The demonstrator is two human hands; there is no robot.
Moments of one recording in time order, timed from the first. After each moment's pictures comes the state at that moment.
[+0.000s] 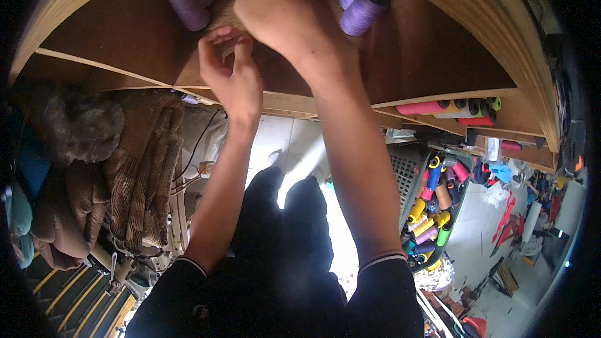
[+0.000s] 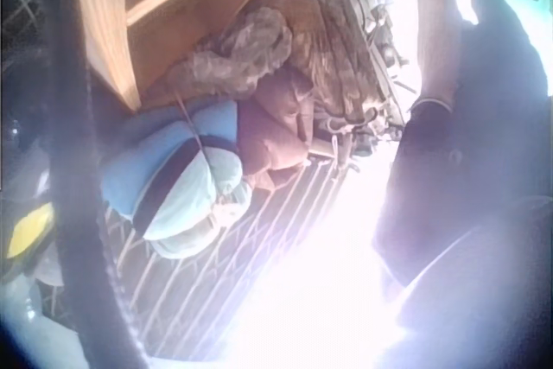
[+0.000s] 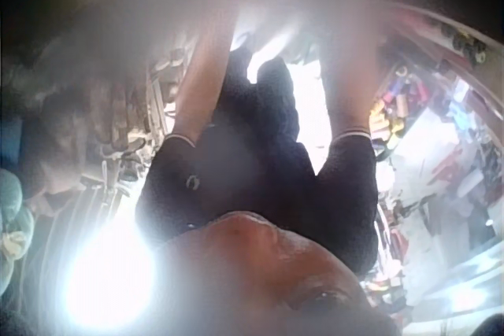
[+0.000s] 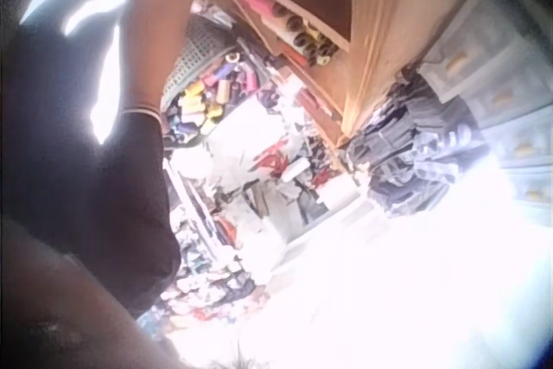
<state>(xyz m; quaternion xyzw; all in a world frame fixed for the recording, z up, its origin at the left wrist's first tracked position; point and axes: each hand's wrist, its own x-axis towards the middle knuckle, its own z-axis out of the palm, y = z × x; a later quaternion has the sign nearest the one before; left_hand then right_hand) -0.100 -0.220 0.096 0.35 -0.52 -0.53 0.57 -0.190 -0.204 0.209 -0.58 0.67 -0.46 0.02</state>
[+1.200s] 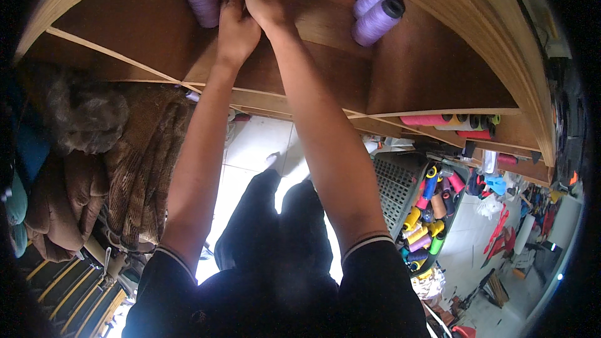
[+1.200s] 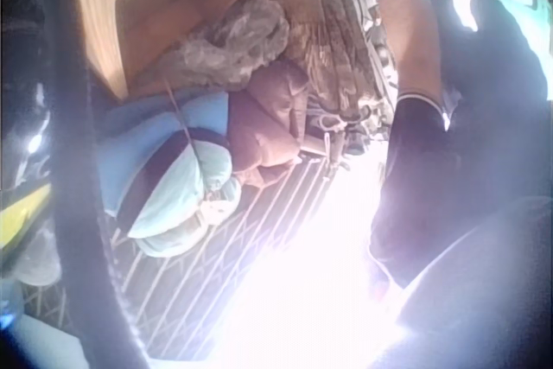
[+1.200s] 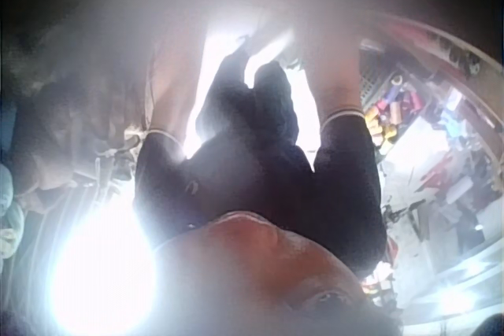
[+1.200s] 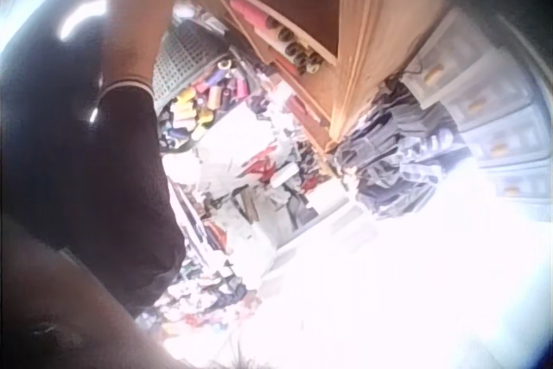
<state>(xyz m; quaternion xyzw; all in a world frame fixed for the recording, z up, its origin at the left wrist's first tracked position) -0.121 -0.326 0.063 0.27 -0.73 -0.42 0.46 -0.209 -0.321 0.069 -0.37 0.79 -0.49 0.00</state>
